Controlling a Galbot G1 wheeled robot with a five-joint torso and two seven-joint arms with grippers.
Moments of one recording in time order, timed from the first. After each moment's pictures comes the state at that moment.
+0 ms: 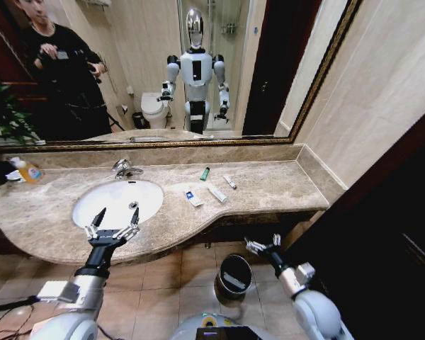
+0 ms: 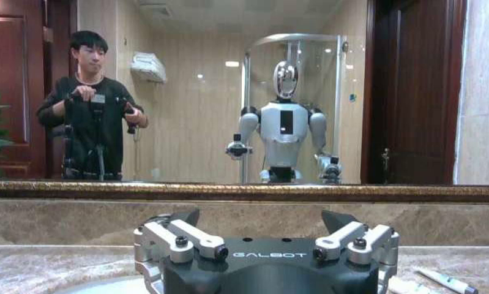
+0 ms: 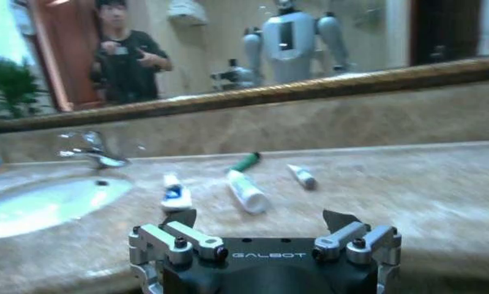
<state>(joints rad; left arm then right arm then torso) 1.84 -1.36 -0.82 -2.47 -0.37 0.04 0.05 -1.61 1.23 0.51 2.17 0.37 -0.12 -0.18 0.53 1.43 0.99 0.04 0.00</state>
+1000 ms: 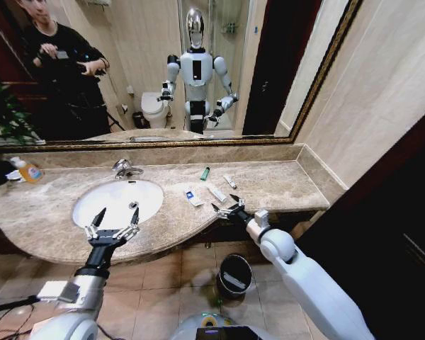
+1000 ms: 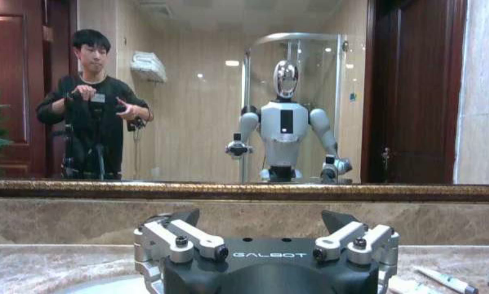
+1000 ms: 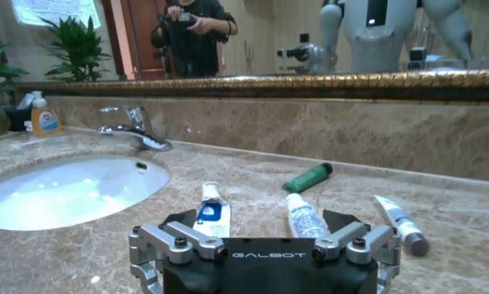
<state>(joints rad) 1.84 -1.36 -0.82 -2.47 -0.37 0.04 0.05 -0.98 1.06 0.08 1.89 0.51 -0.31 -0.03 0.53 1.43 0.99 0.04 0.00</state>
